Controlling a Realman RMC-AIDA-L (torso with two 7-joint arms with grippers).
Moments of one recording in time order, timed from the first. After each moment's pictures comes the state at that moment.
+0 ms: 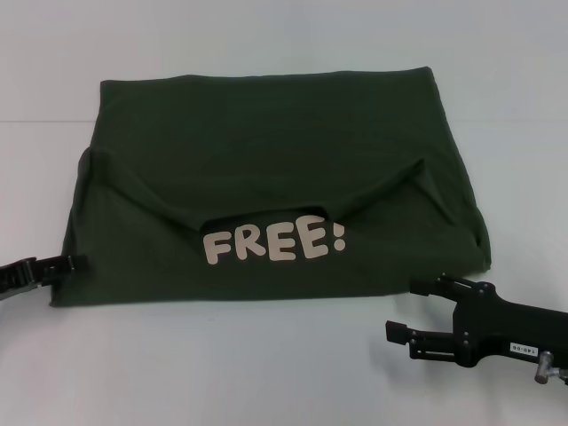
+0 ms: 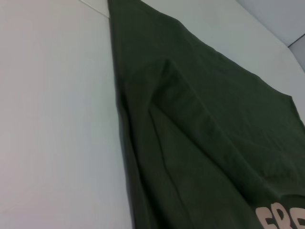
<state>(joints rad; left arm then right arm) -0.45 -1.96 0.50 0.57 2.19 1.26 -2.08 0.41 2.09 -0.76 -0.49 -1.88 -1.46 1.18</state>
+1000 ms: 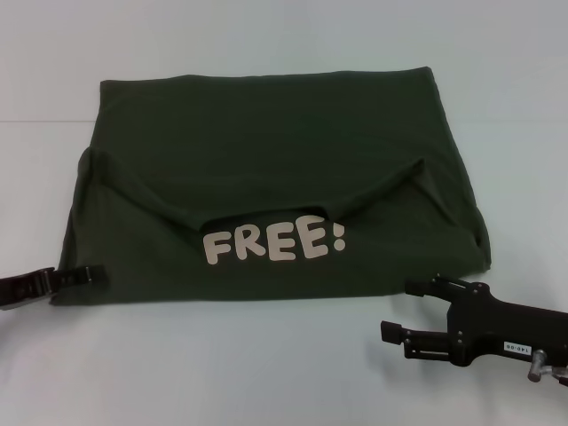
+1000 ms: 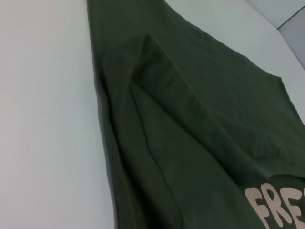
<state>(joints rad) -0.45 -1.97 0.52 0.57 2.20 1.27 -2.06 0.43 2.09 -0.76 -0.48 -1.89 -1.44 1.19</state>
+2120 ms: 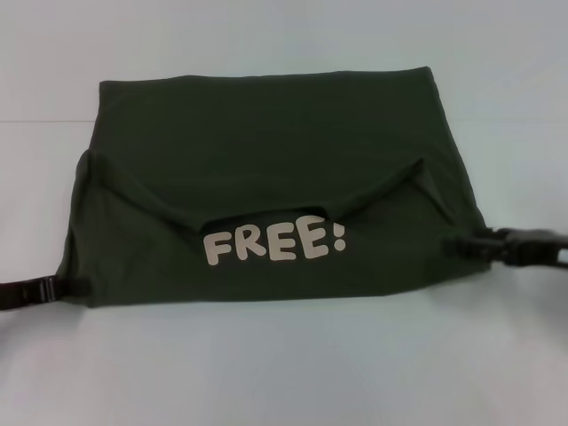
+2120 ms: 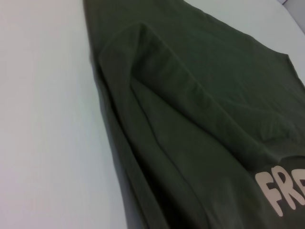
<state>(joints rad) -0.46 -1.97 0.57 0.58 2.23 1.25 -2.04 0.48 2.02 -0.75 -0.67 -1.99 -1.33 1.85</state>
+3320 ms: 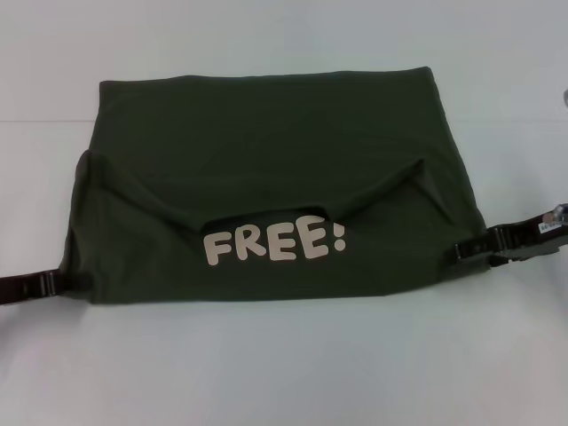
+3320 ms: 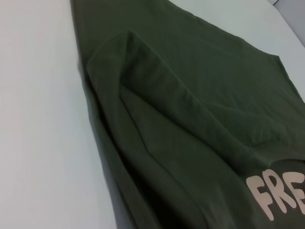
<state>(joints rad) -0.47 -1.96 0.56 0.58 2.23 1.27 -2.04 0.78 1.97 -0.79 -0.70 -2.57 -1.37 2.50</state>
